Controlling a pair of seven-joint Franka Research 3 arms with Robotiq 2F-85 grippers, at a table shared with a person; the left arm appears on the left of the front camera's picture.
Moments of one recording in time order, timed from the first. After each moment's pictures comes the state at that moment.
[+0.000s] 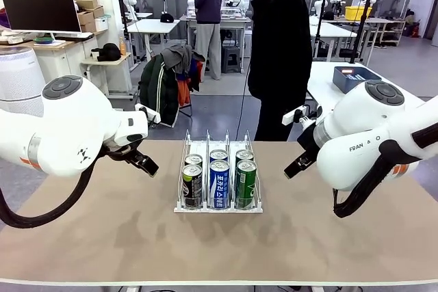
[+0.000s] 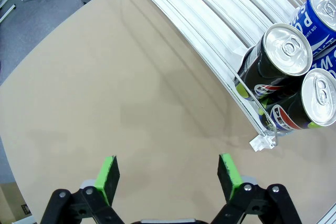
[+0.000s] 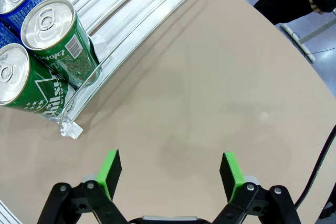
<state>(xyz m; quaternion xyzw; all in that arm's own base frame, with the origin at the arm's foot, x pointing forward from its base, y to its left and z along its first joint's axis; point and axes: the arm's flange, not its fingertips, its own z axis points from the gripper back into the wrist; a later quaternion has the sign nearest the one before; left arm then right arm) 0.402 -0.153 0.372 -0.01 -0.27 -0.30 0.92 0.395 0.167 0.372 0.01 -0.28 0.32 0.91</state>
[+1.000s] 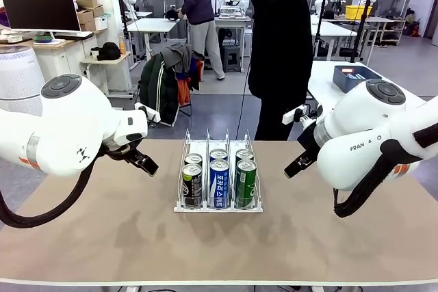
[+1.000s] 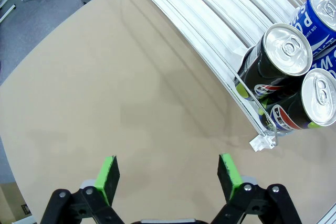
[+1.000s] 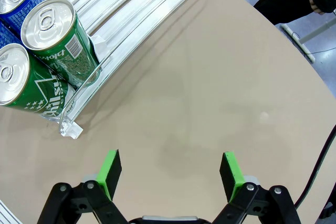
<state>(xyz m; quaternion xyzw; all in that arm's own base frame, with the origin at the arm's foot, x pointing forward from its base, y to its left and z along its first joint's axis) 0.402 -0.153 0.372 -0.01 -0.27 -0.30 0.92 0.395 0.167 0.373 0.01 -0.28 0.32 0.91</state>
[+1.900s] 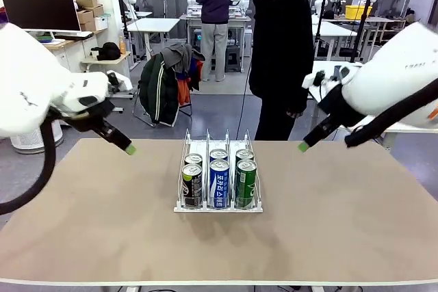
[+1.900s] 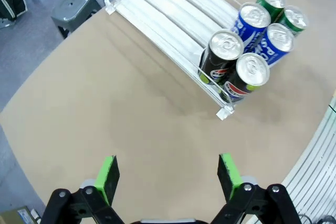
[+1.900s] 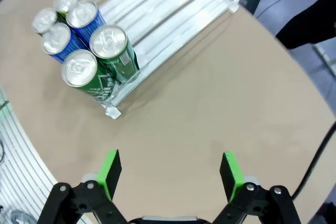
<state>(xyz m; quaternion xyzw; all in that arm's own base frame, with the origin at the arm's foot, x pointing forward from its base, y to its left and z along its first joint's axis) 0.371 -0.093 0.471 -0.10 -0.28 -0.36 0.89 0.396 0.125 0.482 0.10 -0.25 0.38 0.89</state>
